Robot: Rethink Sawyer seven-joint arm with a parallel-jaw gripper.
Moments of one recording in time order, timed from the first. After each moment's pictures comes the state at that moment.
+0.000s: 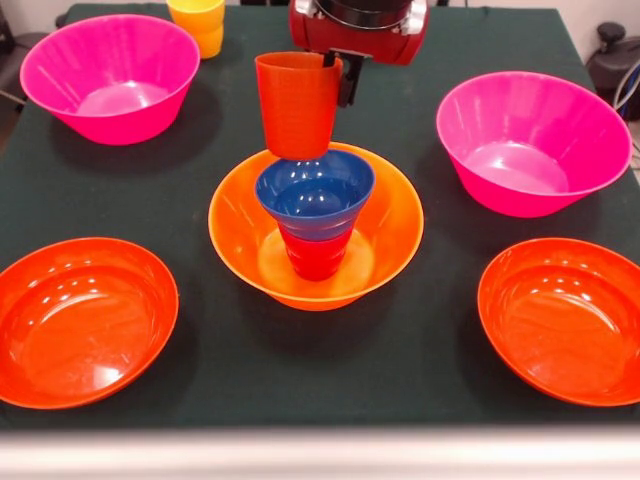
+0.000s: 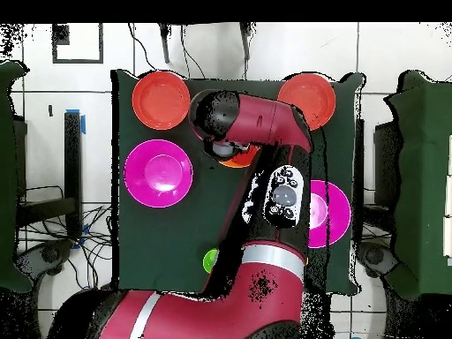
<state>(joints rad) -0.09 -0.41 -0.20 1.13 0.07 1.04 1.65</state>
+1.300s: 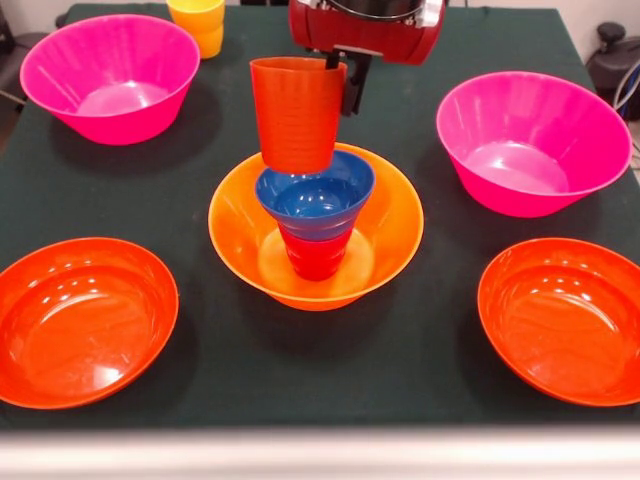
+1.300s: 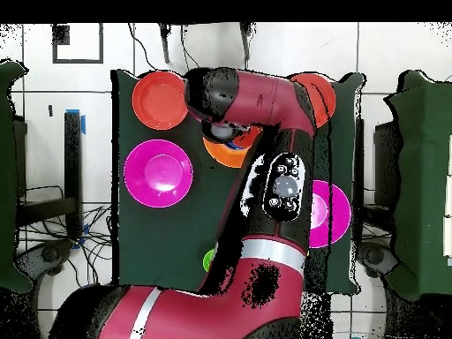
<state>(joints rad) -0.09 -0.39 -0.20 1.00 0.07 1.08 1.65</state>
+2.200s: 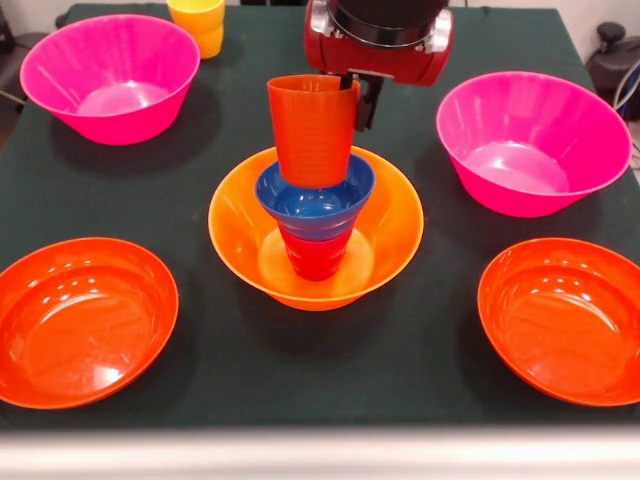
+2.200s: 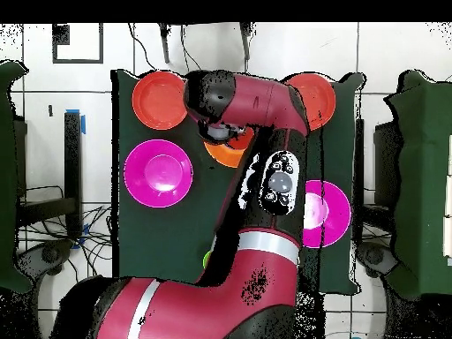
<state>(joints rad) -0.08 -0.36 -0.20 1.00 0.10 1.08 1.65</state>
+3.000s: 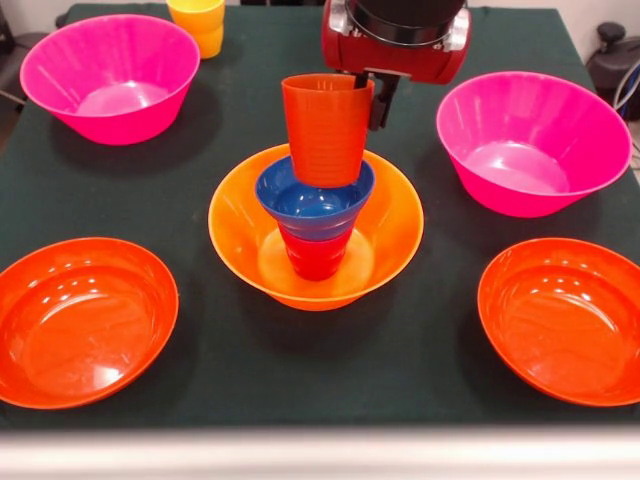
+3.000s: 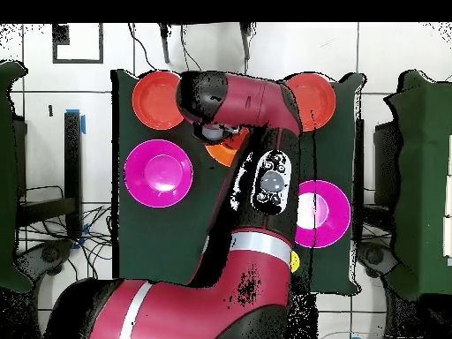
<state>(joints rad) -0.06 -0.36 -0.21 1.00 0.10 1.08 1.65</state>
